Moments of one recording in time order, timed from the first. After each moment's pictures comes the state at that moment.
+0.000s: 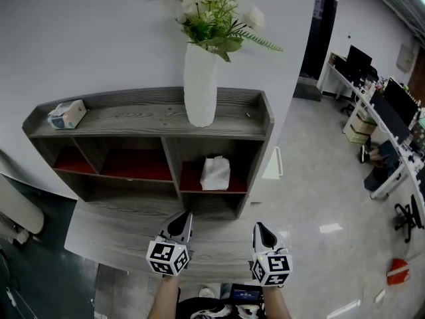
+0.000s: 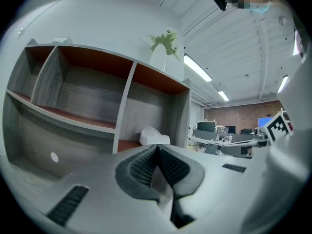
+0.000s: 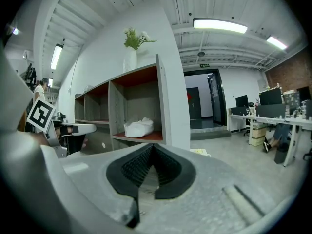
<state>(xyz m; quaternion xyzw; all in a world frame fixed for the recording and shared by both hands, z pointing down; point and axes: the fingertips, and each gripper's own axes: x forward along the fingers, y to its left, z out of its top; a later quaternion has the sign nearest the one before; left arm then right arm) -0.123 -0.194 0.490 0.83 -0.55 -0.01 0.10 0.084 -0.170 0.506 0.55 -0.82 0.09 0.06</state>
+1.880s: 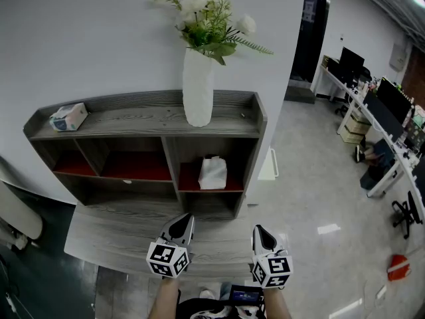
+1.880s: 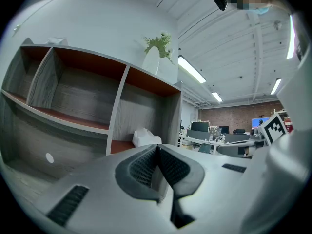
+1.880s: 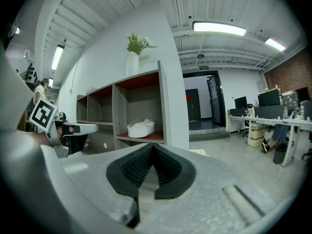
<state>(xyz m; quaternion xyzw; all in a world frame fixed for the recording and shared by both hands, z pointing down) -0.114 -0.175 0.483 0.85 -0.52 -0.01 0.09 0.085 -0.146 0.500 0.56 -0.82 0.09 0.05</state>
